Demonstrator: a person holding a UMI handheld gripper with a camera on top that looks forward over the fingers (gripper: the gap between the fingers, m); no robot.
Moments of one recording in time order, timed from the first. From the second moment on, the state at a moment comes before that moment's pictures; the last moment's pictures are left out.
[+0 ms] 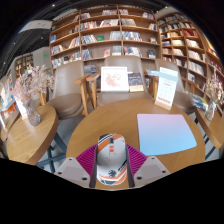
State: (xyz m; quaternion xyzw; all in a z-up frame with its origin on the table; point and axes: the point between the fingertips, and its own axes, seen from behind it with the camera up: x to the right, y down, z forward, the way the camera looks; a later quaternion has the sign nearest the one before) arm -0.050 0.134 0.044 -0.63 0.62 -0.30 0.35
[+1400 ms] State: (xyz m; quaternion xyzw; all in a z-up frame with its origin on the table) arm -0.206 -0.042 0.120 -0.60 0.61 -0.41 0.33
